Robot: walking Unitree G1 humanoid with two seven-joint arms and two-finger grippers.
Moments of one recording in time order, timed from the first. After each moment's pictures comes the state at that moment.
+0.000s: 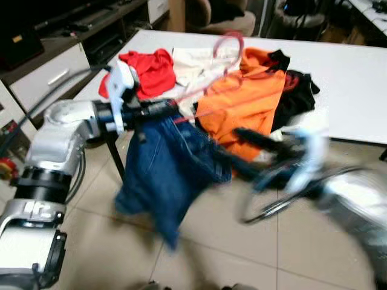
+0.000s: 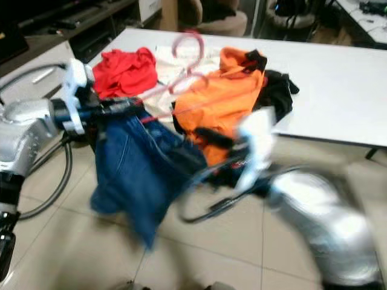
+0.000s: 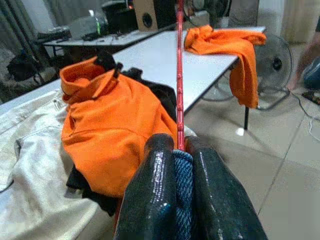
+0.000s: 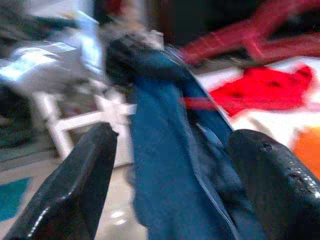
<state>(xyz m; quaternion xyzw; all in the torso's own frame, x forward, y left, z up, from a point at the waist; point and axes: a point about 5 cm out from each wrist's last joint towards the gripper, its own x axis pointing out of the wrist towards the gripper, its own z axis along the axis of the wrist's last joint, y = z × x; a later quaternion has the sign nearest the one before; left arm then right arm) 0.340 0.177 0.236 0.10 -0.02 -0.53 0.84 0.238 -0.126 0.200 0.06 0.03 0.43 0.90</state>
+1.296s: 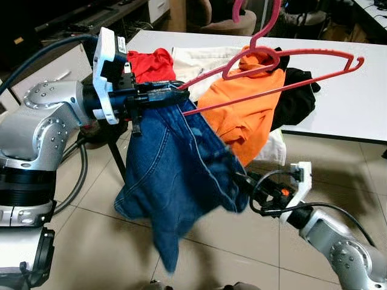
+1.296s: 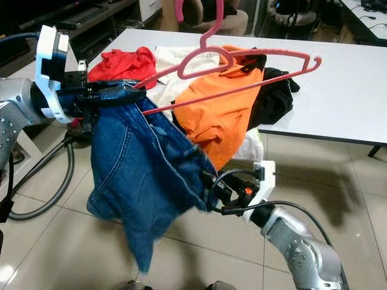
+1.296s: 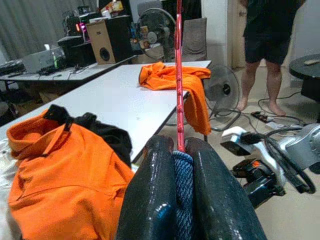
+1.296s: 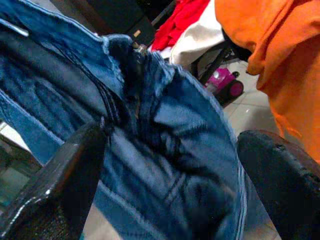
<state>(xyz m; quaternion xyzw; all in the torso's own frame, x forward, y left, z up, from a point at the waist) 0.308 0.161 0.288 0.07 -0.06 -0.61 0.78 0.239 -0.172 0.098 0.29 0.15 0.33 0.89</state>
